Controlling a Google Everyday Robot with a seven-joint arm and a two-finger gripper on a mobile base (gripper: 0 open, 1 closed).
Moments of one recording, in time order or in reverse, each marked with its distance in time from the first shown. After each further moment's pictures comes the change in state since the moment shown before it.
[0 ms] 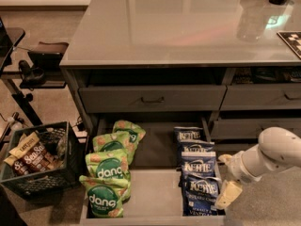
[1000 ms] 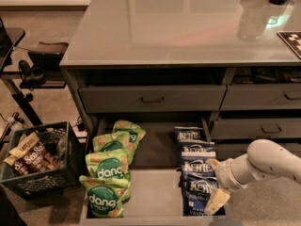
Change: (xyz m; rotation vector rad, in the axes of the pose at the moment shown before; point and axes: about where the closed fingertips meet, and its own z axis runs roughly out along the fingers) arm -0.014 0.011 0.046 0.005 -0.083 -0.122
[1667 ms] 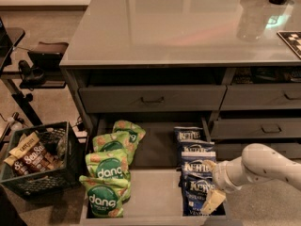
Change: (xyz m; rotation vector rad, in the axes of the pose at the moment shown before) arm 0.004 -0.009 0.026 0.018 -0.012 -0.035
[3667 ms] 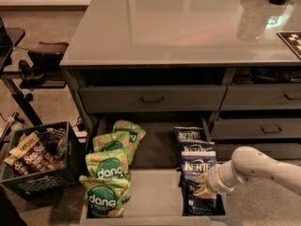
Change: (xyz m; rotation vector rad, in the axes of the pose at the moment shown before) arm 0.016 -0.004 0.042 -0.048 0.020 -0.009
